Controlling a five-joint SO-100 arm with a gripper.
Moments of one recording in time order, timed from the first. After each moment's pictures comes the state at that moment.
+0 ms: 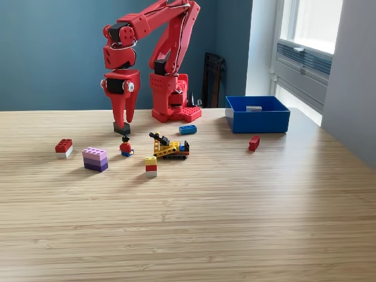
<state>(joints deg) 52.9 124.5 139.8 62.5 -25.5</state>
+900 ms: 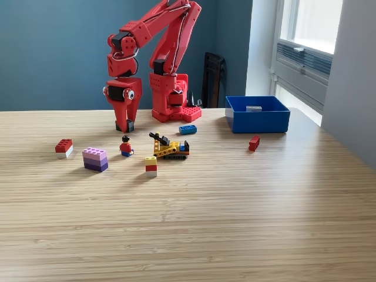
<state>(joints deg) 55.8 125.0 147.3 55.8 -23.4</state>
